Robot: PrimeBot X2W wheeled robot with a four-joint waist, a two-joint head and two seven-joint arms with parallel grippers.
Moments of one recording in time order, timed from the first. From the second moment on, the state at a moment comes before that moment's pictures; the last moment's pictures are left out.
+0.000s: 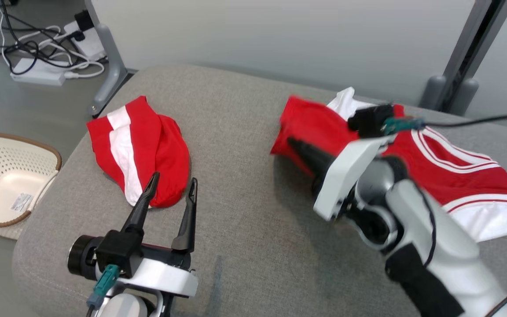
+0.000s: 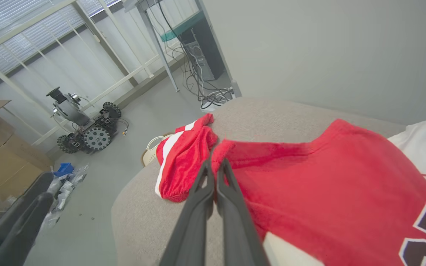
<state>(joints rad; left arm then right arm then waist) -0.12 0.05 -0.24 0.12 -0.17 0.02 -0.26 -0.71 -0.09 0.59 0.51 0.82 0.13 0.22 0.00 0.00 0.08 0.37</state>
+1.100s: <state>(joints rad) -0.03 0.05 -0.20 0.11 -0.13 0.00 -0.26 -0.41 -0.16 0.45 0.36 0.67 0.13 0.20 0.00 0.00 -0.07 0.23</state>
